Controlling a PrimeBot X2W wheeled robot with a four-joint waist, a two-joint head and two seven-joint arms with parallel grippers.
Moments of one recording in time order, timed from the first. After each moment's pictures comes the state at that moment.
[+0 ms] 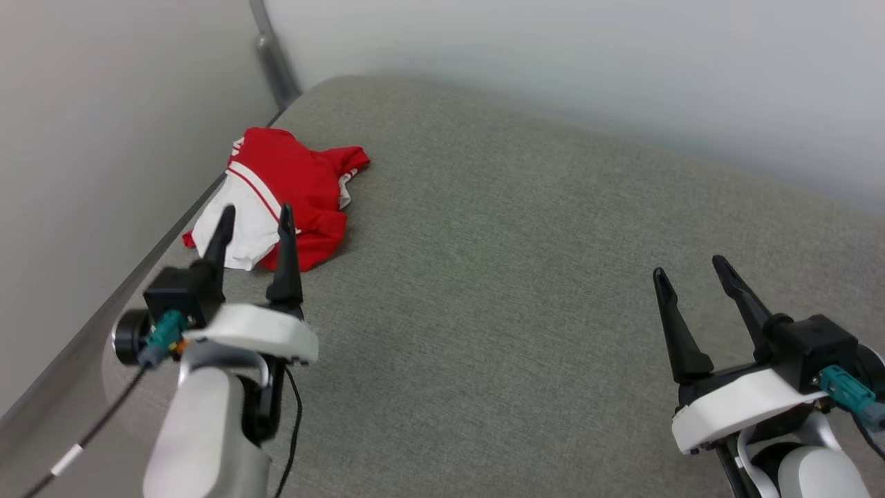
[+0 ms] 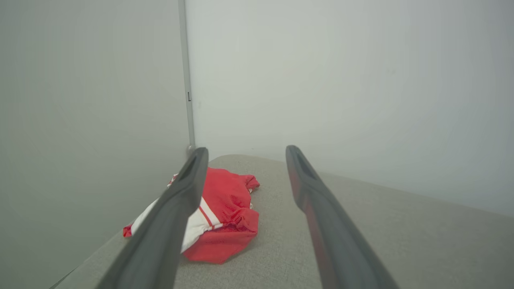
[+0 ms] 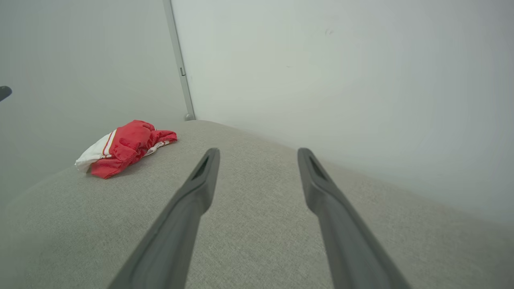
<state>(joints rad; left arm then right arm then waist) -0.33 0.06 -0.01 0.33 -0.18 -0.05 -0.26 -0.06 -0.07 0.06 -0.09 0.08 0.13 0.01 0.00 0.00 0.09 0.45</state>
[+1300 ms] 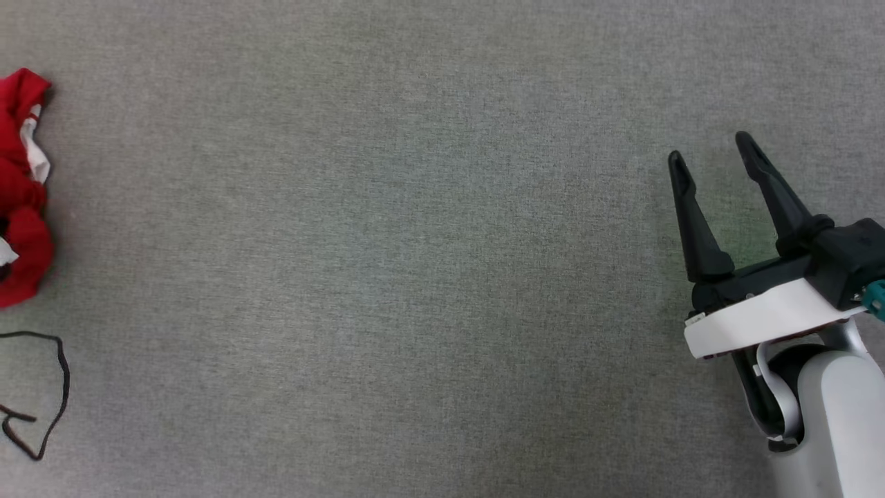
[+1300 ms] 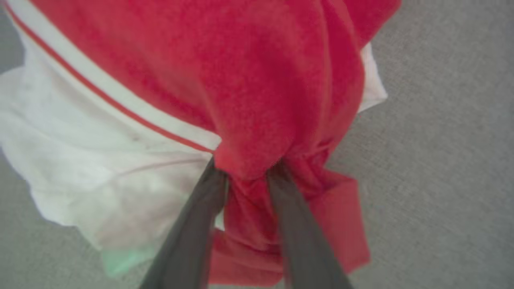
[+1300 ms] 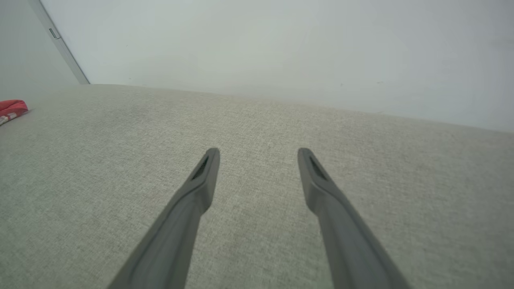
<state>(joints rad) -0.74 0.54 0.22 0.68 -0.53 -0.04 0.80 -0.31 -0.14 0.10 -0.07 0.12 0.13 -0.04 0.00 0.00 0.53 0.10</state>
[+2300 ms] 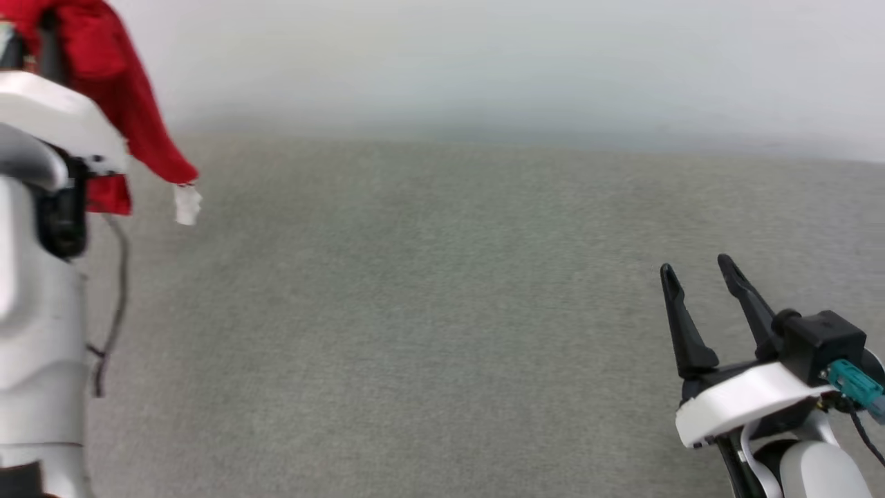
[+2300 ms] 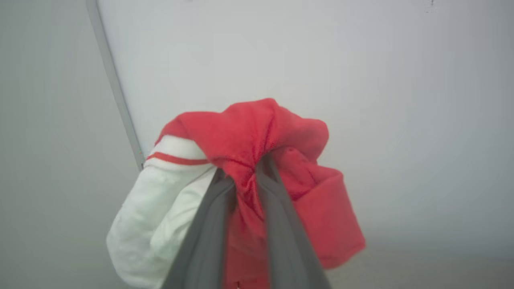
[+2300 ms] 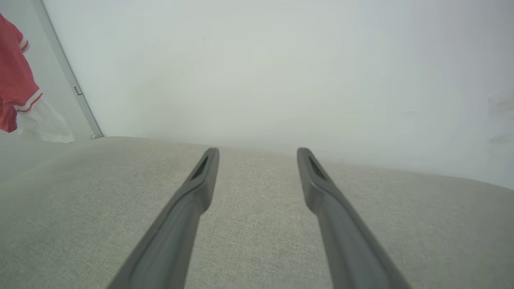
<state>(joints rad) -0.86 0.41 -0.01 0.59 -0.29 -0.06 0.01 -0.10 -0.06 0.04 -0.03 0.12 0.13 -0.01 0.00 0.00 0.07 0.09</state>
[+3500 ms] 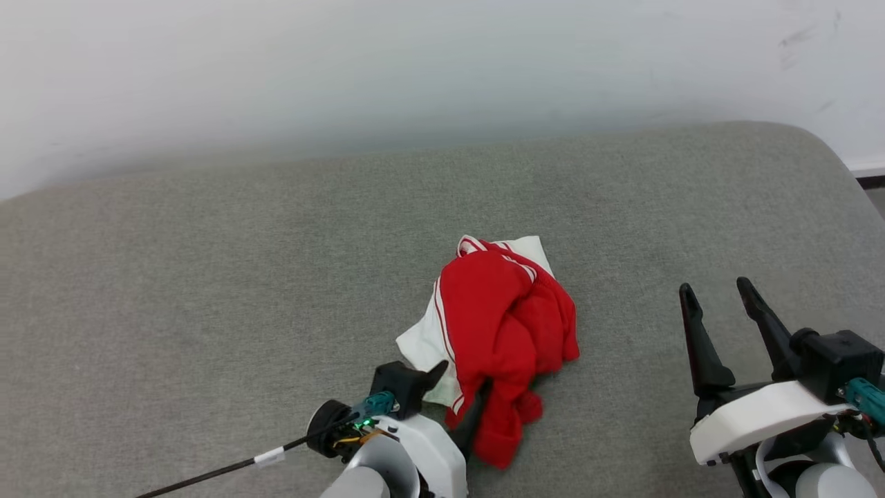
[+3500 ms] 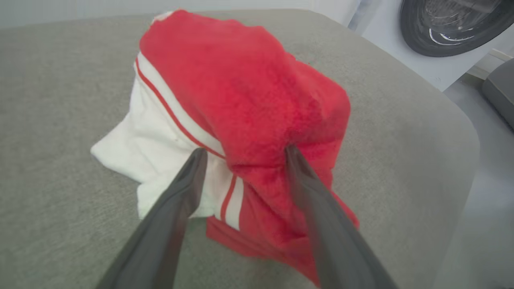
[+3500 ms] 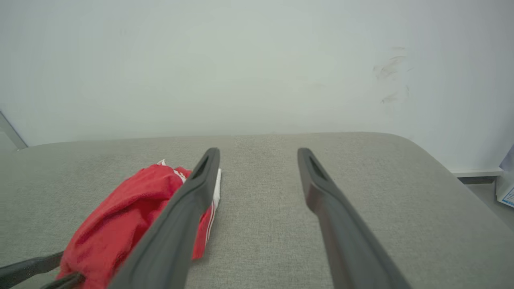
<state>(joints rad) -0.29 0.06 -0.58 0.53 -0.41 -0.09 -0.08 -0.03 -0.05 -0.01 -0.08 0.13 0.13 0.03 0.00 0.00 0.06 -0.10</state>
